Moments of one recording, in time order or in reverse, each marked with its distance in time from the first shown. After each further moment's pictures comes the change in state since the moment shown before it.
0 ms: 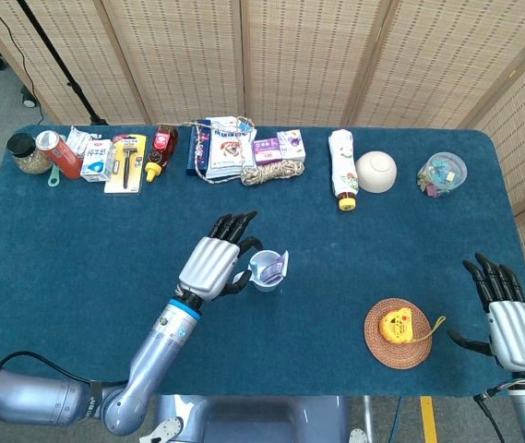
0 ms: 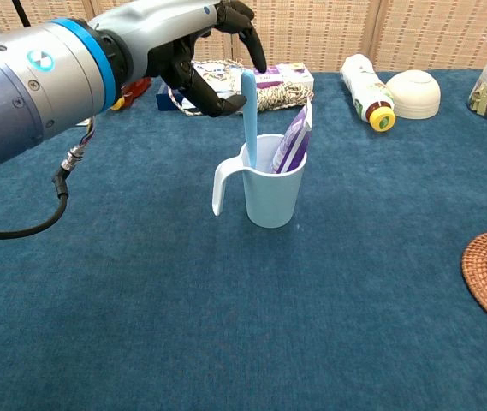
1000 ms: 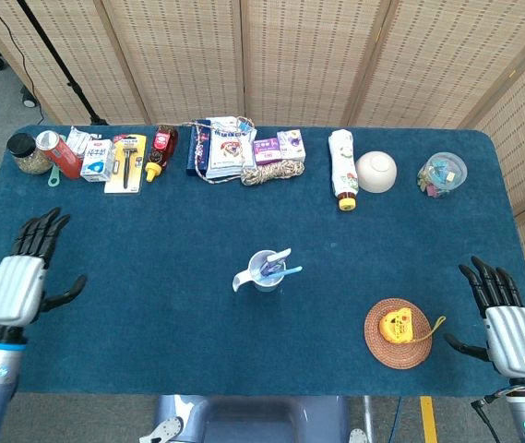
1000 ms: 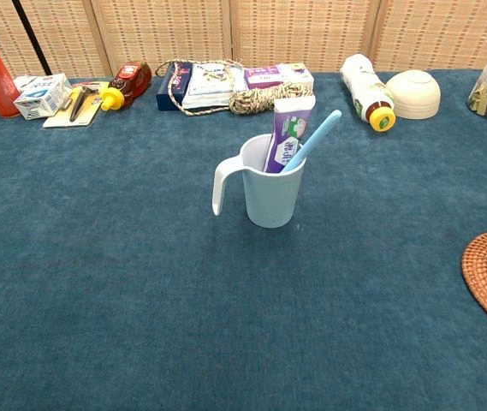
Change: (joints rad) left arm 0.559 0.521 0.318 0.073 0.497 0.350 -0.608; right arm -0.016 -0.004 -0.015 -0.018 -0.042 0.035 -0.023
